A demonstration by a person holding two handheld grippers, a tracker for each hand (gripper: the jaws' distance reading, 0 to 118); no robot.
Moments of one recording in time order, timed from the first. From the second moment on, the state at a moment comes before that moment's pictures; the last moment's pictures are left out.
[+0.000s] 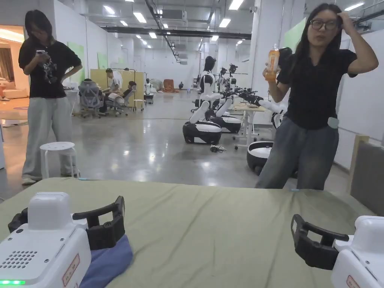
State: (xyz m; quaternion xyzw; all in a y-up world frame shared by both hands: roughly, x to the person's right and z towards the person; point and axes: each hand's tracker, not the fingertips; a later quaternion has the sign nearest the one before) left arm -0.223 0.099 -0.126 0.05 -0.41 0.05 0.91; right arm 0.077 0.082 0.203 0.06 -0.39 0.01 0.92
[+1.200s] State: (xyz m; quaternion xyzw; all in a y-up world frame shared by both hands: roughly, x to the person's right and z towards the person) left arm -0.202 0.100 -0.114 0.07 -0.39 -0.01 0.92; right arm 0.089 0.079 0.192 0.04 -0.37 0.01 0.93
